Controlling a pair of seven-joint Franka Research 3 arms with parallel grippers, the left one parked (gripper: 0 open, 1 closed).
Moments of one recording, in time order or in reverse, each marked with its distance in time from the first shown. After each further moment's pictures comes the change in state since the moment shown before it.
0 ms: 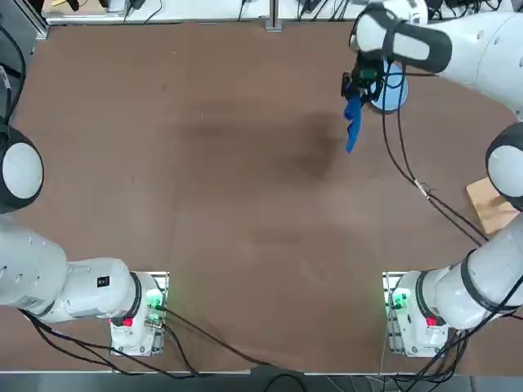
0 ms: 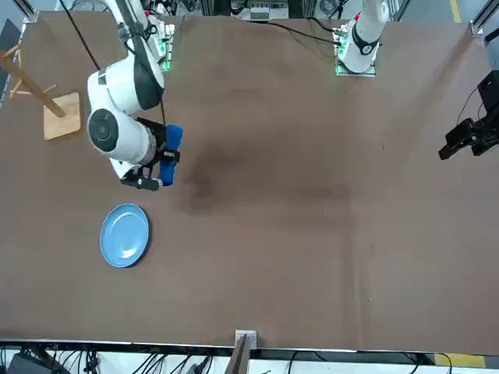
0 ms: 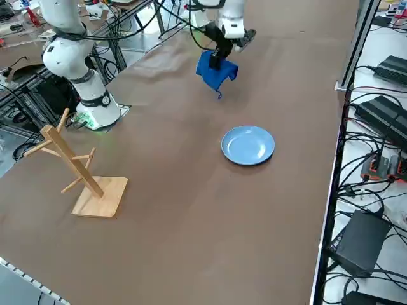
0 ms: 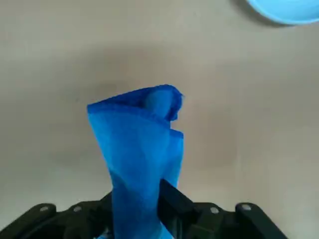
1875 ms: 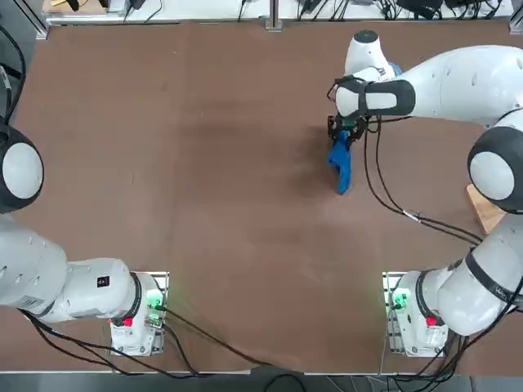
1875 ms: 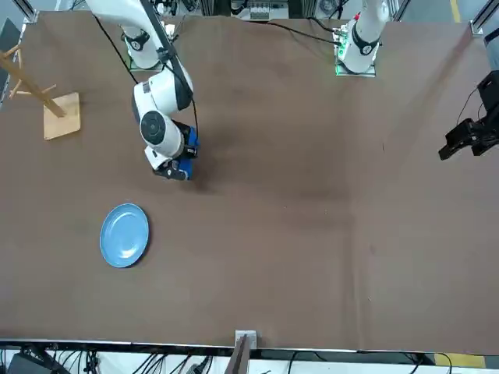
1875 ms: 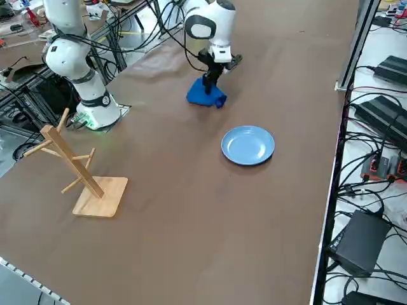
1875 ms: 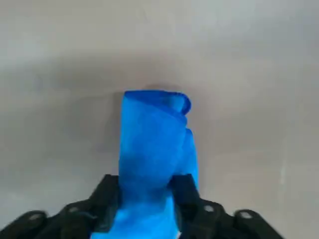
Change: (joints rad) arm 0.114 0.071 -0.022 -0.166 -0.028 0.272 0.113
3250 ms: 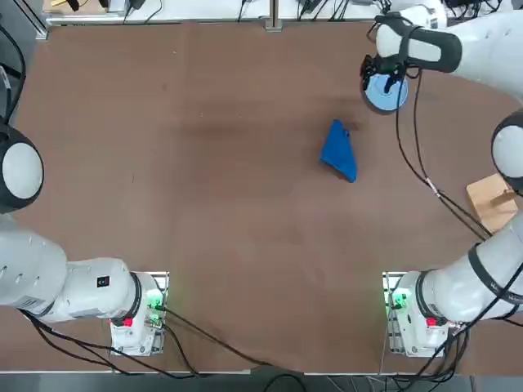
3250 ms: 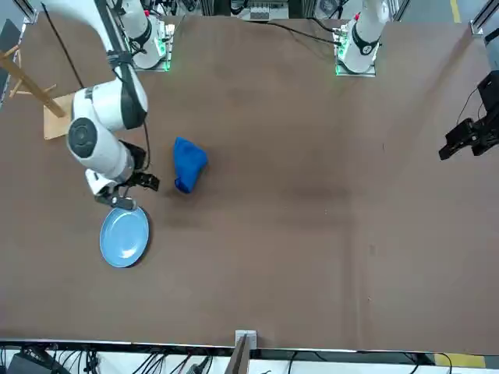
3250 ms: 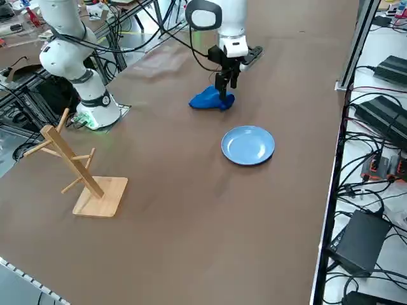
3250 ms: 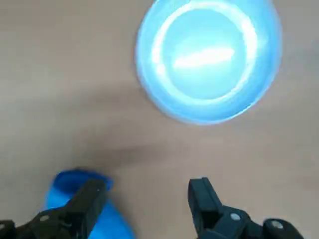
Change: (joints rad) arm -0.345 -0.038 0.065 0.173 -0.185 -0.069 -0.196
